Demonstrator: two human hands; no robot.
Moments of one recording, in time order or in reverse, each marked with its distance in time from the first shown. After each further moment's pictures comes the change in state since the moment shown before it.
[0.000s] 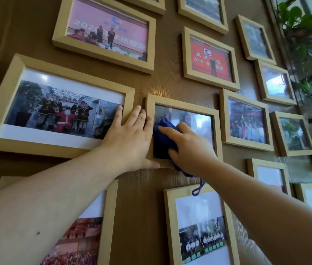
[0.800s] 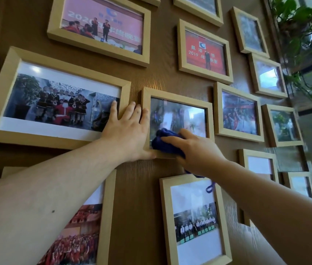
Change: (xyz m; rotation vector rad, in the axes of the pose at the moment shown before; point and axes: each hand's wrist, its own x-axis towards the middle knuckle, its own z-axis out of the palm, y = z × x) left_hand 0.001 0.003 0.001 -0.040 -0.042 -0.033; right_hand -0.034 0.012 -0.012 -0.027 -0.167 -0.062
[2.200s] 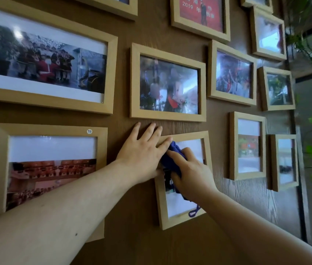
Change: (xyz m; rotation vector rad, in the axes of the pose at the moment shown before) left_hand -0.089 0.089 0.052 -0.072 -0.097 0.324; right_hand -0.128 -0.056 0.069 0.212 -0.012 0.262
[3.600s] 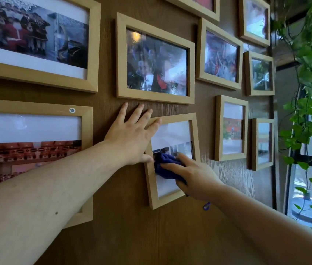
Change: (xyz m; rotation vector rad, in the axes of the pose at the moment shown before) left_hand 0.001 0.002 0.006 0.001 -0.034 -0.027; right_hand -0.051 0.030 -0.003 -0.080 -0.323 -0.159
